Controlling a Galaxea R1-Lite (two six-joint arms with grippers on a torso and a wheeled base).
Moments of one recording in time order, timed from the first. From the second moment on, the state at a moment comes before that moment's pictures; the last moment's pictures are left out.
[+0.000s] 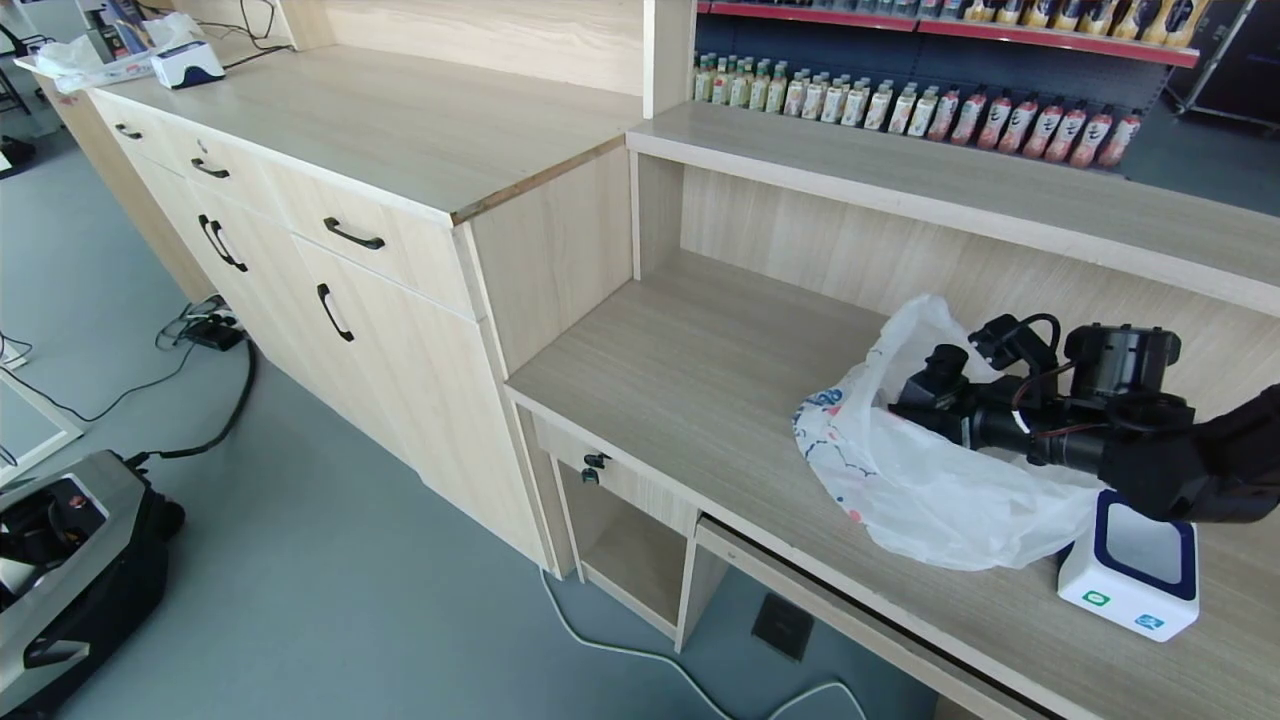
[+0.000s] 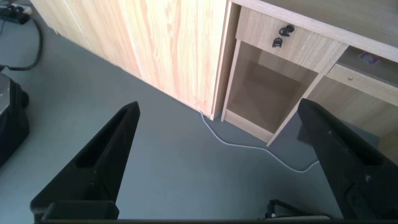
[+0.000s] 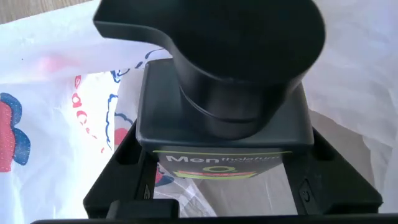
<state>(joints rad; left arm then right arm) -0.05 0.08 0.00 0.00 0.00 0.00 -0.06 2.05 -0.93 -0.81 0.51 -0.33</state>
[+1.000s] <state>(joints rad) -0.05 0.08 0.00 0.00 0.00 0.00 -0.04 2.10 -0.88 -0.82 0.52 -0.35</state>
